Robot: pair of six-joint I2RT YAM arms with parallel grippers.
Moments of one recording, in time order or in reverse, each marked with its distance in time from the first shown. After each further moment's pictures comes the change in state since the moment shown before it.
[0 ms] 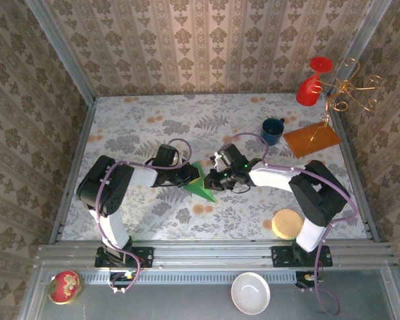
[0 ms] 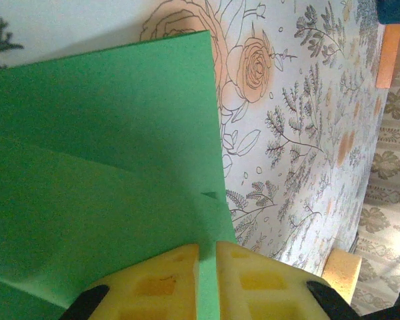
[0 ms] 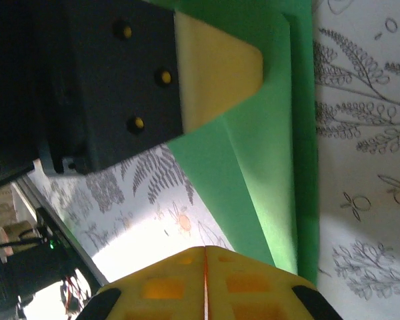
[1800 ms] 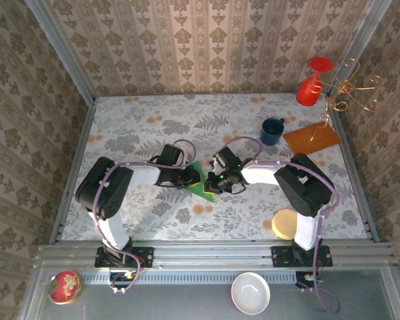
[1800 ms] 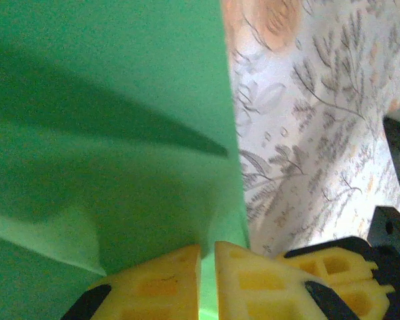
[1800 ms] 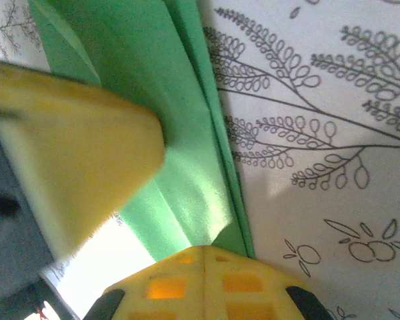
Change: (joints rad) left arm -0.024 -0.027 0.078 -0.248 -0.066 0.122; right arm 0.003 0.140 0.053 -0.063 0.045 0.017
